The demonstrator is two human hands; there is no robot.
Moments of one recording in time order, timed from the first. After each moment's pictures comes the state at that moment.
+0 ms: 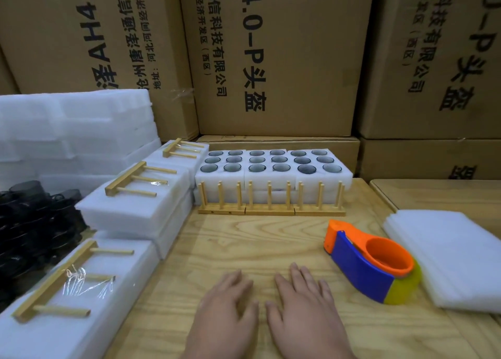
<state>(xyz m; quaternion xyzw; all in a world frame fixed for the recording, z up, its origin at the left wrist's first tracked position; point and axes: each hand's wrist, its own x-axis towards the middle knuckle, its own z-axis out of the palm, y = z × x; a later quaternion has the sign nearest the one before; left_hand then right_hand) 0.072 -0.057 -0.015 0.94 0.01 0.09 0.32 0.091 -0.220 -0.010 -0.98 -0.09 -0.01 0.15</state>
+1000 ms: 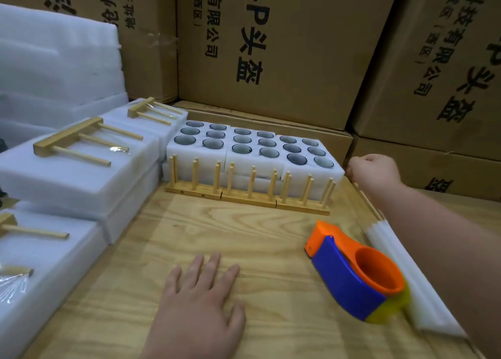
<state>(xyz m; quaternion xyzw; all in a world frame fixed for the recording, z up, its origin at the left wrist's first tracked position) 0.103 -0.075 -0.023 0.99 -0.02 0.04 0.14 0.309 -0.359 0.124 -0.86 0.15 -0.19 0.46</state>
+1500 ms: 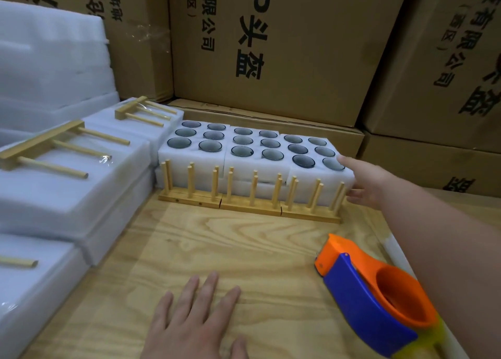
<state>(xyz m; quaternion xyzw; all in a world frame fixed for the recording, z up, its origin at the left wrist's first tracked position) 0.111 -0.077 -0.012 0.99 -0.02 0.04 0.14 0.387 -0.366 0.094 -0.78 0.21 0.03 0.58</state>
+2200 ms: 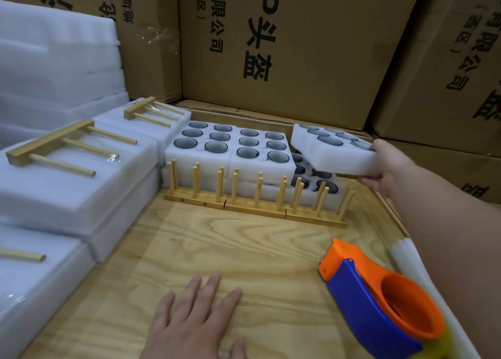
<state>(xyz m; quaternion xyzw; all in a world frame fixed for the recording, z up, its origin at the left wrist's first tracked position) 0.113 -0.075 -0.014 0.99 -0.01 0.07 0.13 0.406 -0.374 0.124 -0.64 0.27 -0.10 0.71</state>
